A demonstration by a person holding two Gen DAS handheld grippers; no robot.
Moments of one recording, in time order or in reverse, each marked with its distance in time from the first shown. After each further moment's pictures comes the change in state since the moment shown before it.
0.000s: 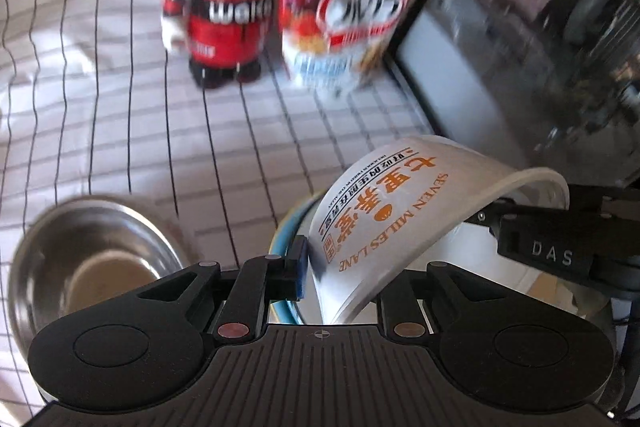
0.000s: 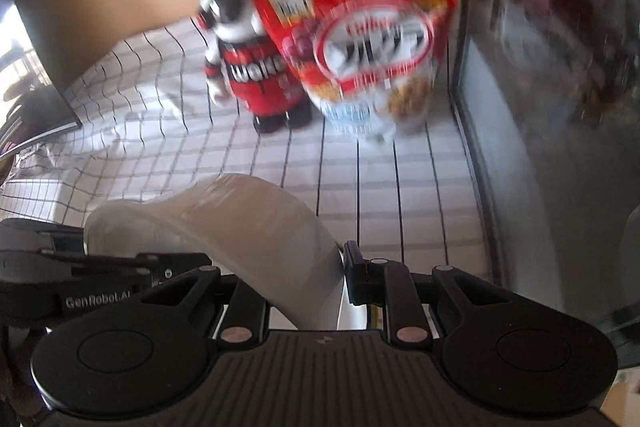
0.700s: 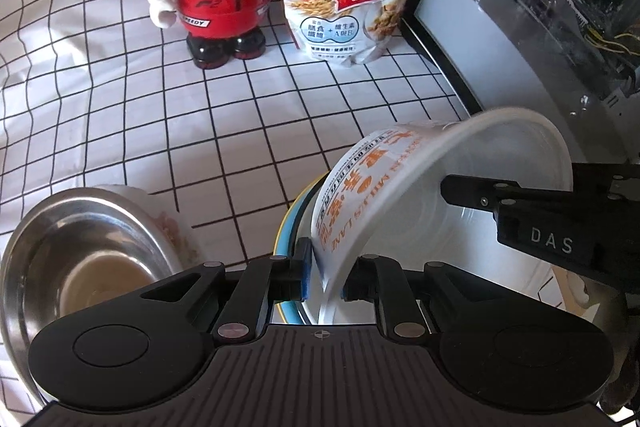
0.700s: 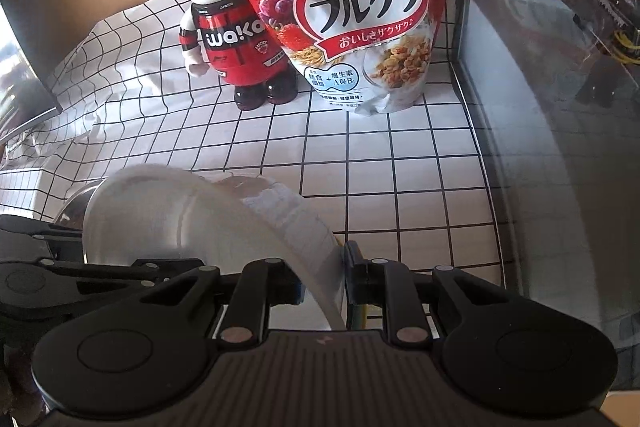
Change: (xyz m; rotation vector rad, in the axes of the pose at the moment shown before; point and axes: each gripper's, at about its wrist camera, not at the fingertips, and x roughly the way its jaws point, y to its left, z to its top) left arm 0.034 -0.007 0.001 0.059 0.042 0.080; right arm 0.030 -0.009 -0.007 0.001 0.002 -0.013
